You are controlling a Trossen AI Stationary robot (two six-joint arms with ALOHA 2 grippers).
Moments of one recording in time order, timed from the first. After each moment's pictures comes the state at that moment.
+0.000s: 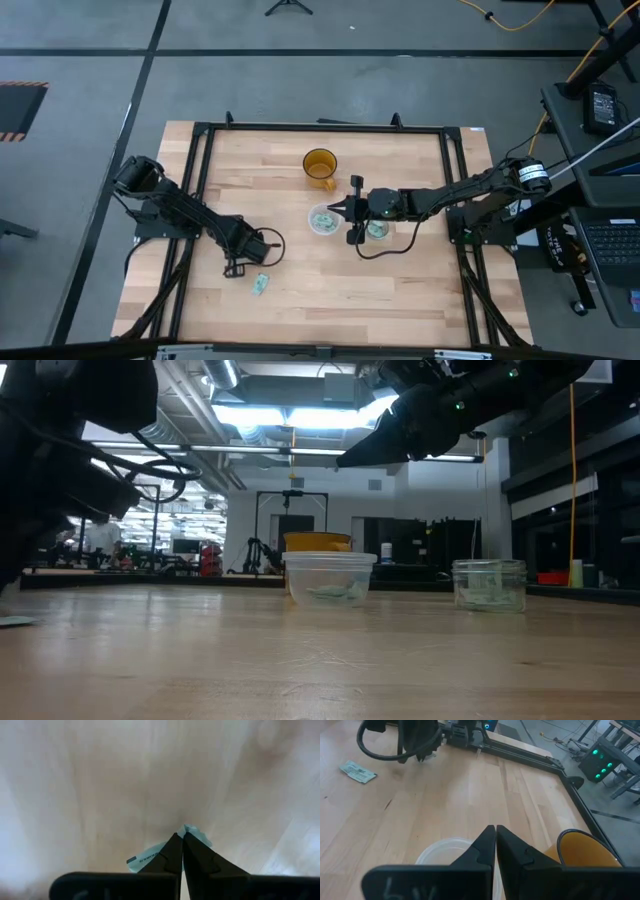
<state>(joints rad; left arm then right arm) -0.42 1.57 0.80 -0.92 0.04 -0.57 0.10 1.52 0.77 0.36 0.26 -0.24</state>
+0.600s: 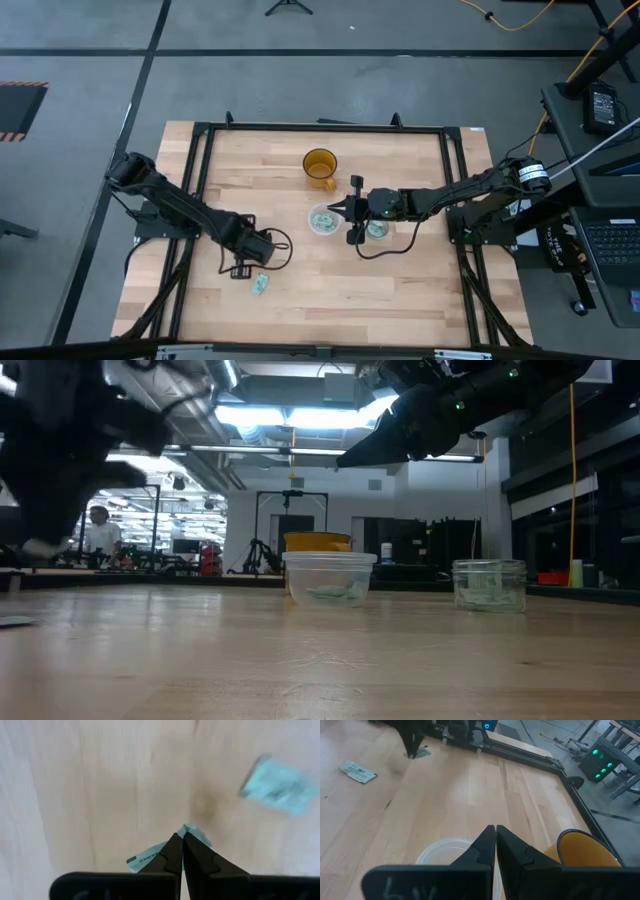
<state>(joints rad) -0.42 1.49 0.90 -0.89 -0.03 -0.47 0.10 1.52 0.77 0.36 0.26 -0.24</state>
